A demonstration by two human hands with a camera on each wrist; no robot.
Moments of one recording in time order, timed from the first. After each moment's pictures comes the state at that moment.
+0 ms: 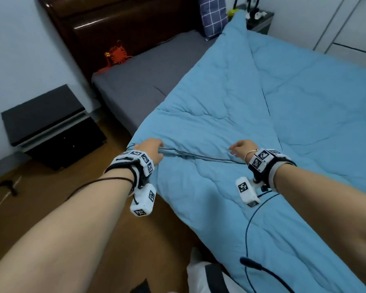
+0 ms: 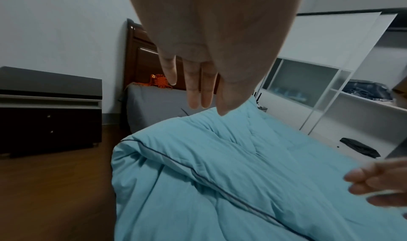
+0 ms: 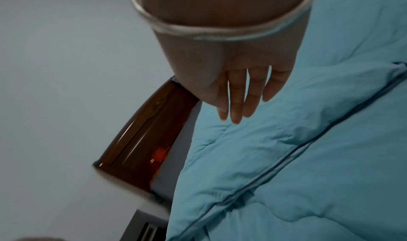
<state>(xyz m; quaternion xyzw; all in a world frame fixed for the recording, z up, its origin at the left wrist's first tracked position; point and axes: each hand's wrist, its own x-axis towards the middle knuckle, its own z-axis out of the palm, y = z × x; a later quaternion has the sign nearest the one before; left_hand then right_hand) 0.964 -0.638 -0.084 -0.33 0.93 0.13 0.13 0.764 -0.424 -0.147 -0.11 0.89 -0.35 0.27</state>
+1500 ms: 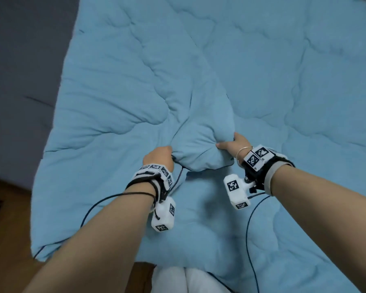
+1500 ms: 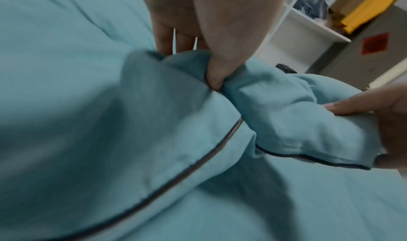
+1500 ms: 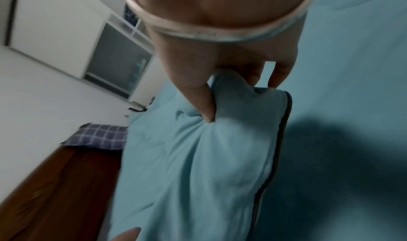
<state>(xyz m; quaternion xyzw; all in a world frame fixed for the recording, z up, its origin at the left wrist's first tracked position) 0.632 -0.661 -0.282 -0.07 0.96 0.11 0.25 0.575 -0.454 -0.285 0.23 0.85 -0.41 0.23</state>
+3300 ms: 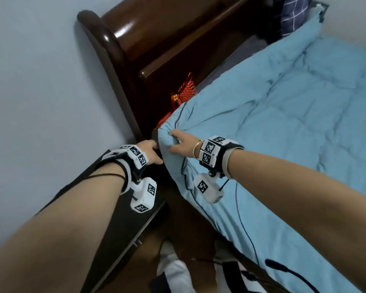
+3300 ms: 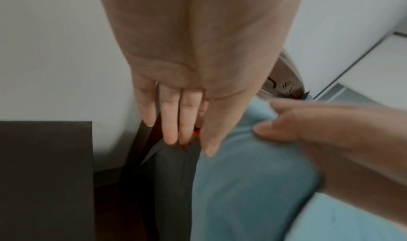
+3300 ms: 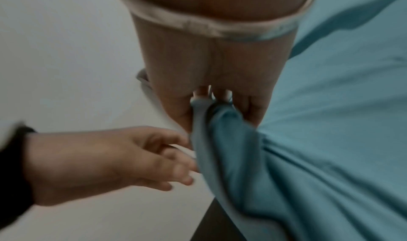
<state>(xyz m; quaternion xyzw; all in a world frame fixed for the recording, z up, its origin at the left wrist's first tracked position) 0.787 -1.649 -0.117 -0.29 0.87 0.32 0.23 0.705 -1.518 -0.103 -0.32 0.84 -0.26 0.35</state>
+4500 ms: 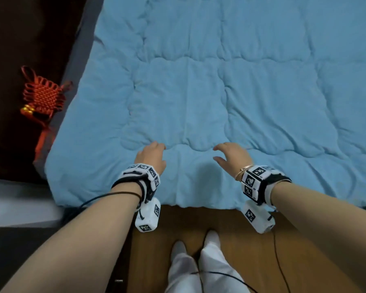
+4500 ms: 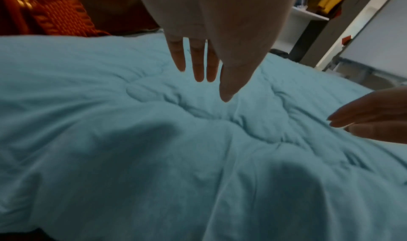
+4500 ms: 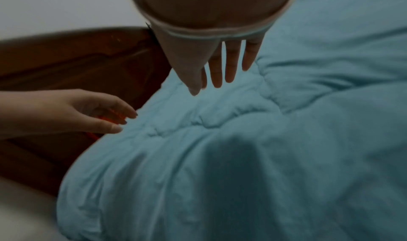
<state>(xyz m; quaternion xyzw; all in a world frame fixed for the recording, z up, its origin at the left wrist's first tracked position) 0.677 -1.380 -0.290 0.08 0.97 0.05 0.23 0.722 -1.141 -0.302 0.02 0.97 -0.17 0.19</state>
